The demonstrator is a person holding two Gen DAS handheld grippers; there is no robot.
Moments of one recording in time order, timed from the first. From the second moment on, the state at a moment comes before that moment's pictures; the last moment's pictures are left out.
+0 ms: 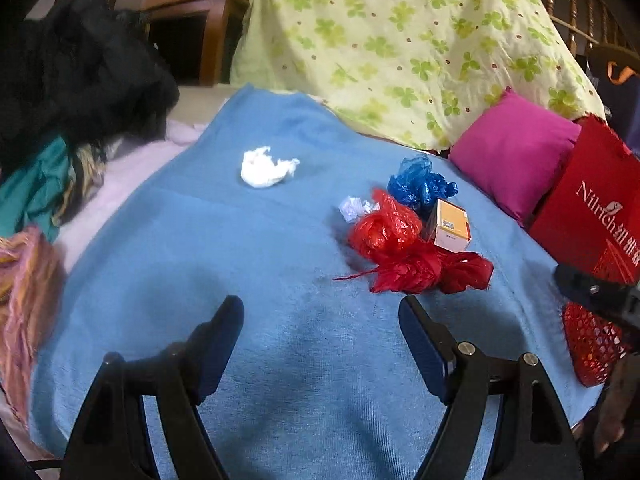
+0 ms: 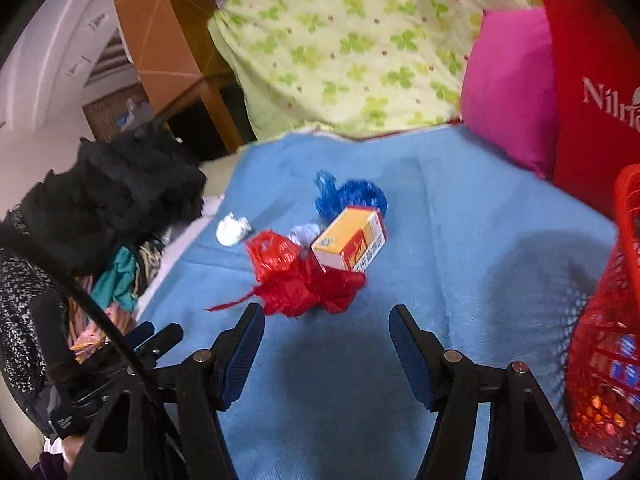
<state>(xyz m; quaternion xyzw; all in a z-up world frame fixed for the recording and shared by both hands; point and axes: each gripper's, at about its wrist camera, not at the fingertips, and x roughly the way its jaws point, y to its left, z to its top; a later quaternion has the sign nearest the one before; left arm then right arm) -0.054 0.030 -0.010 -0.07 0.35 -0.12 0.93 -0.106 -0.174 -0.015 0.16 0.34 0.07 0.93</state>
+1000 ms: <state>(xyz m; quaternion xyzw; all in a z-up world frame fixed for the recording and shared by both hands) 0.008 0.026 -0.021 -0.07 0.37 -0.11 0.92 0.075 -0.160 -0.066 0.22 0.44 -0.06 0.87</state>
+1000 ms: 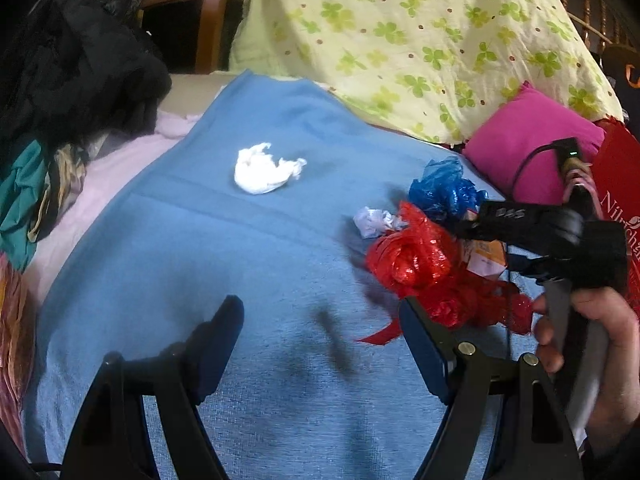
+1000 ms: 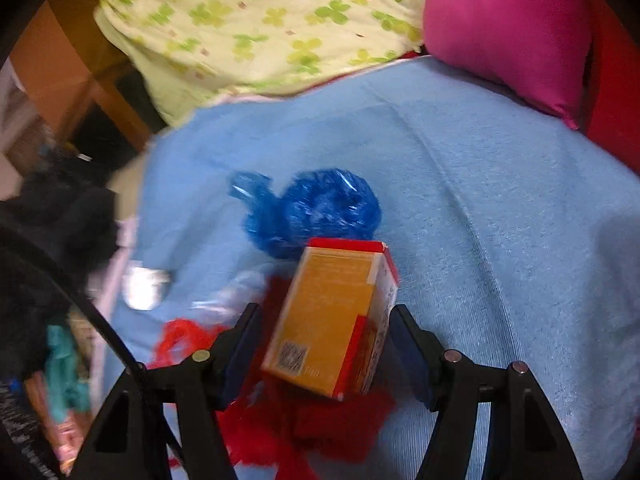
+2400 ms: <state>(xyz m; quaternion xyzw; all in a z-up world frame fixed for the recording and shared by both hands) 0.036 -0.073 -0.038 -0.08 0.41 -0.23 0.88 -0.013 -0.245 -0.051 0.24 0.43 -0.01 0.87</state>
